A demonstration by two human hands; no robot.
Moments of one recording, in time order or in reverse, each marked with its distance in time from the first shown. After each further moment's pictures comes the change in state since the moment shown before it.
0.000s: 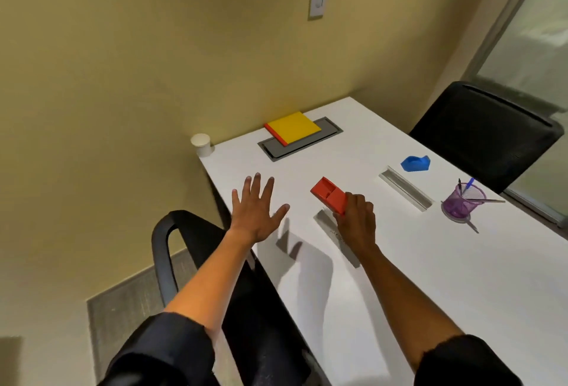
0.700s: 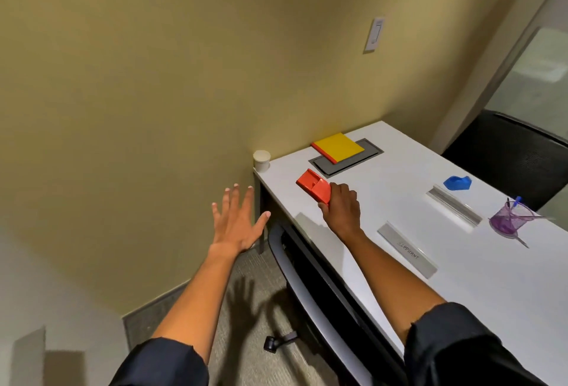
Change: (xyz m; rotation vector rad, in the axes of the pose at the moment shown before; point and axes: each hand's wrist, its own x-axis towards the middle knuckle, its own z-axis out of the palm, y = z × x) left_hand -0.068 -0.276 -0.079 -0.071 0.134 -0.082; right_hand -0.037 -0.280 0.061 -0.073 0.031 -0.112
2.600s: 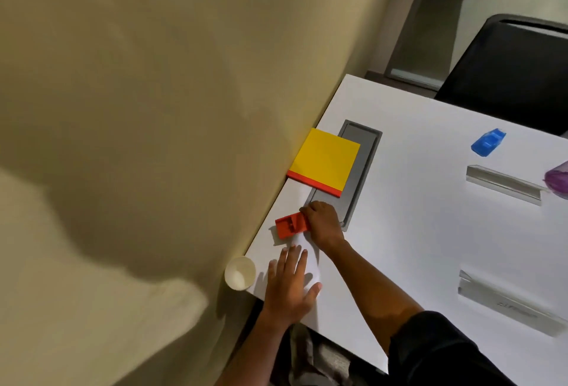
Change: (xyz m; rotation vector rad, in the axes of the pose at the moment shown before) left_hand 0.420 0.006 0.197 0.037 -0.554 0.612; right_hand 0.408 0.017 0.214 -0.074 -0.243 0.232
